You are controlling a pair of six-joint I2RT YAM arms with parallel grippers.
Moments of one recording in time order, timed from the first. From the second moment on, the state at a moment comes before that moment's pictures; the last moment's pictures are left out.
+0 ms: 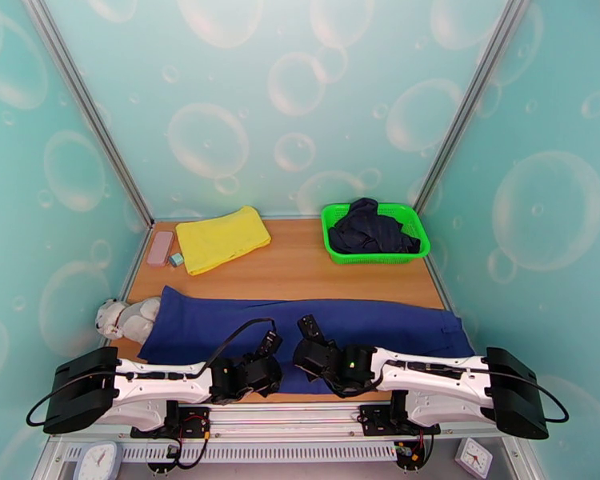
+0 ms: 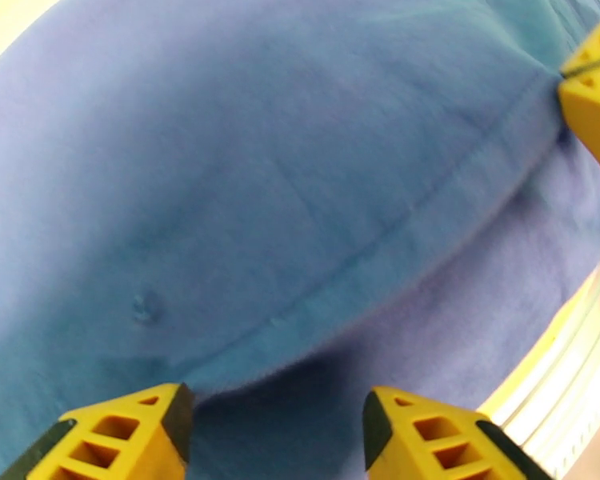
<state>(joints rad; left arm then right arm) -1.34 1.33 0.56 -0.28 -0.40 -0.63 1.23 1.18 0.69 -0.63 0.41 0.70</state>
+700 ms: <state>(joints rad) -1.30 1.28 0.51 -0.18 -0.45 -0.61 1.29 1.09 0.72 -0.70 0.45 0.73</state>
